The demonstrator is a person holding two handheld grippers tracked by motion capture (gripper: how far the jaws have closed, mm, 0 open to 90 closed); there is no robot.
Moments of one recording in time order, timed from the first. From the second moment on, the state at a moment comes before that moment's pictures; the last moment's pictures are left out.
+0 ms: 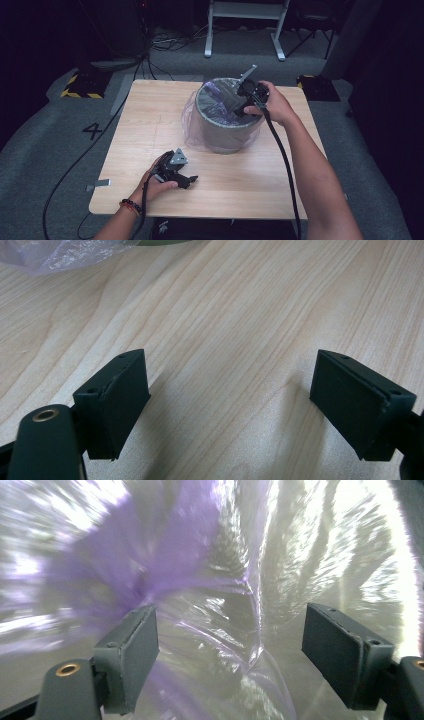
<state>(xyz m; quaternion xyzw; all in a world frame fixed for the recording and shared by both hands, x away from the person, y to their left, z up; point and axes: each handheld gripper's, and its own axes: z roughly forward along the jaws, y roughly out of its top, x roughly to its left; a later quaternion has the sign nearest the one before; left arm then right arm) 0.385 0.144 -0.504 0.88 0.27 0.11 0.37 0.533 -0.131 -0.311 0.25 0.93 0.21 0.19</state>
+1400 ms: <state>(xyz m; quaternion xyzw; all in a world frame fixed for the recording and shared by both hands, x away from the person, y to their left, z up) 0.385 0.144 -0.503 0.88 0.27 0.11 0.37 0.377 -0.259 -0.387 0.25 0.86 0.38 0.24</state>
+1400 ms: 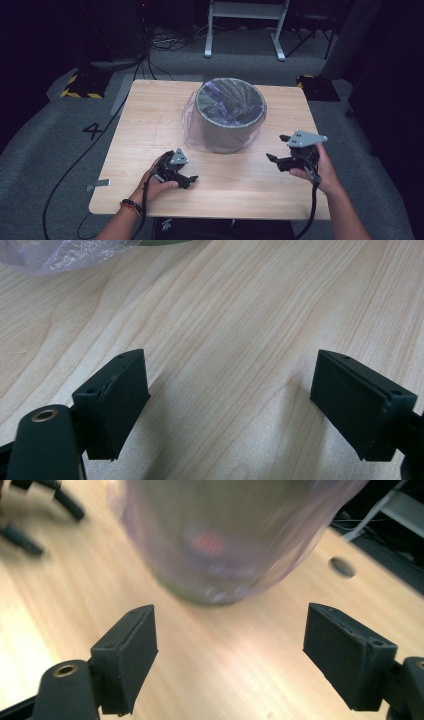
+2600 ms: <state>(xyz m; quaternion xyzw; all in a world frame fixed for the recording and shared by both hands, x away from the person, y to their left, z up) 0.384 0.144 -0.504 0.88 0.27 0.11 0.37 0.354 -0.300 -0.504 0.35 0.85 0.37 0.16</state>
